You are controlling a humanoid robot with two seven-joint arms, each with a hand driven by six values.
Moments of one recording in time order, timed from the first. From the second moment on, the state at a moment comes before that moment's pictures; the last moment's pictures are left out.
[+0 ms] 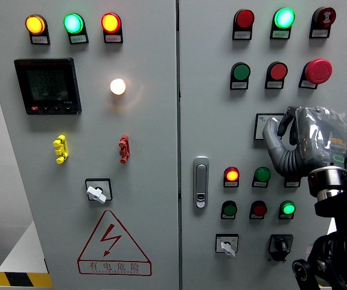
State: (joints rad) left arm -0.03 -0.10 0.10 -0.13 0.04 -0.07 -0.07; right arm 0.83 0.15 1.48 1.52 -2.78 0.02 -0.33
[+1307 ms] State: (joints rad) left arm -0.03 -0.10 0.09 -0.13 0.04 -0.07 -0.07; right arm 0.83 0.16 1.49 1.53 -2.79 0.02 -0.33
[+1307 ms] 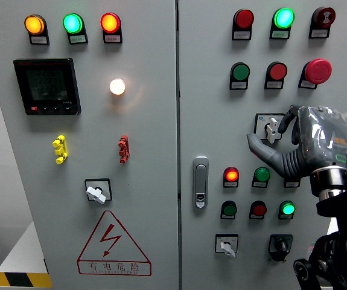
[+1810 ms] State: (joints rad) left arm -0.03 -0.10 0.09 -0.13 0.04 -0.07 -0.07; right arm 0.80 0.16 1.50 1.58 -2.79 0.02 -0.32
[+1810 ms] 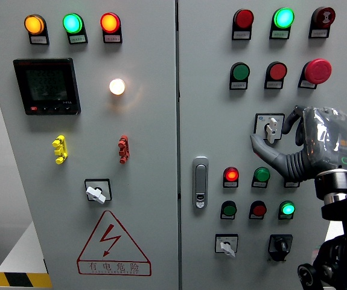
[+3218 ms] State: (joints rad) left arm -0.03 -0.10 0.09 -0.13 0.04 -0.07 -0.07; right arm 0.56 0.16 1.50 1.91 -2.79 0.02 -0.28
